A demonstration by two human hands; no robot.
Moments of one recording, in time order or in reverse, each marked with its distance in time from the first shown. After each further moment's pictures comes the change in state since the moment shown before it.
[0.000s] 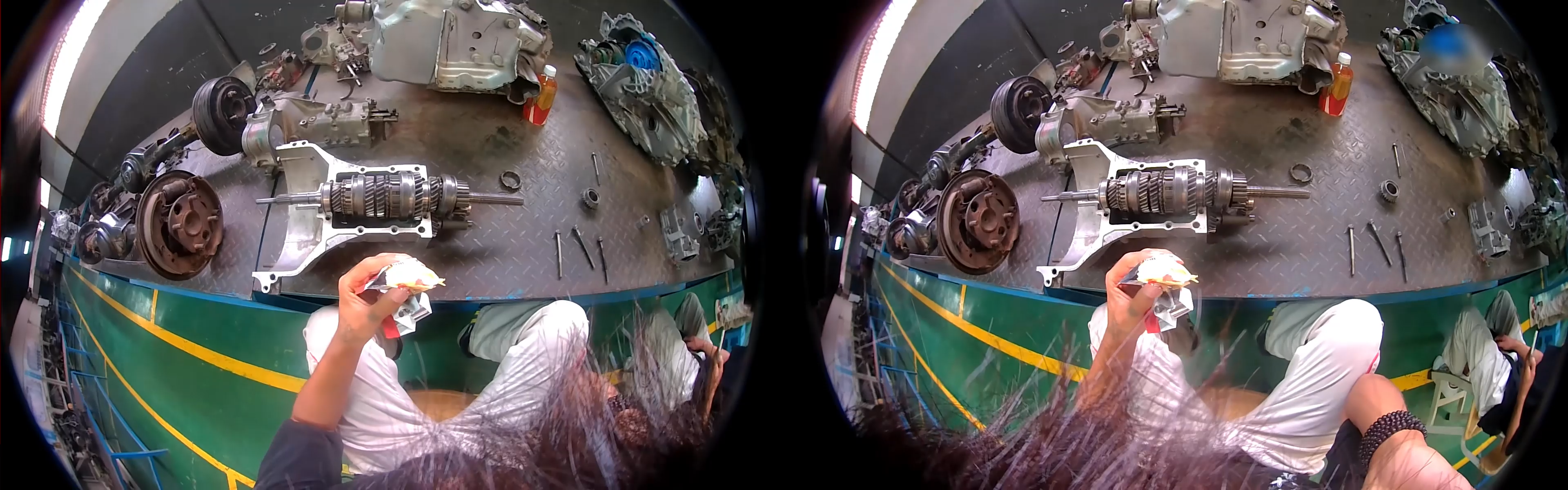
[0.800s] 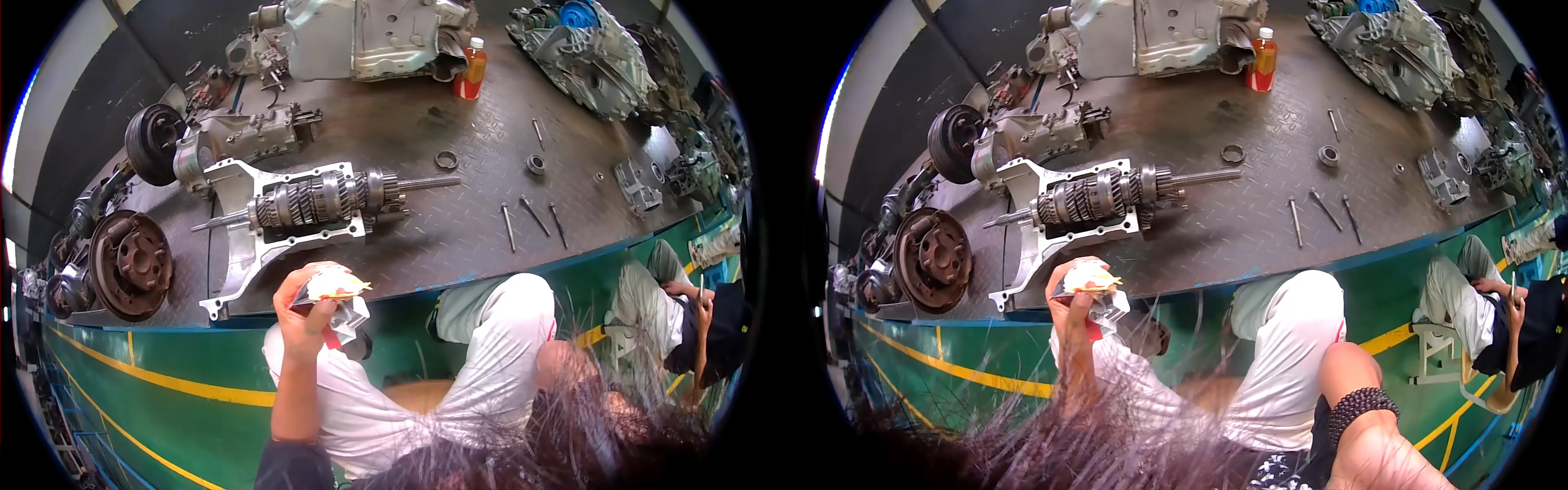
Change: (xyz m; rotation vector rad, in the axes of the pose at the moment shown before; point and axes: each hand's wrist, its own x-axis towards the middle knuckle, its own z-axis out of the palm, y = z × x) left_hand -0.002 0.006 0.008 0.173 0.117 0.002; right_hand 0.004 -0.008 0.010 -0.045 -0.085 0.022
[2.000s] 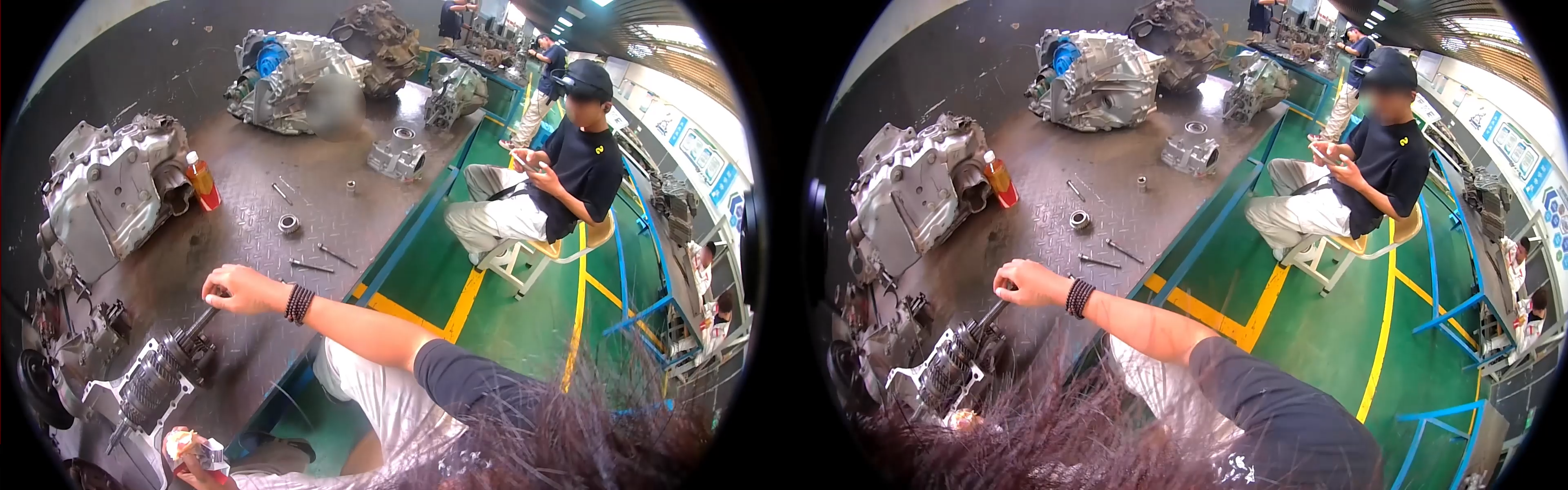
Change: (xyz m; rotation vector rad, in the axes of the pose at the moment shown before) left_hand 0.018 0.003 -0.011 0.531 -0.259 0.594; right_hand -0.302 0.134 0.002 -0.001 -0.934 1.294
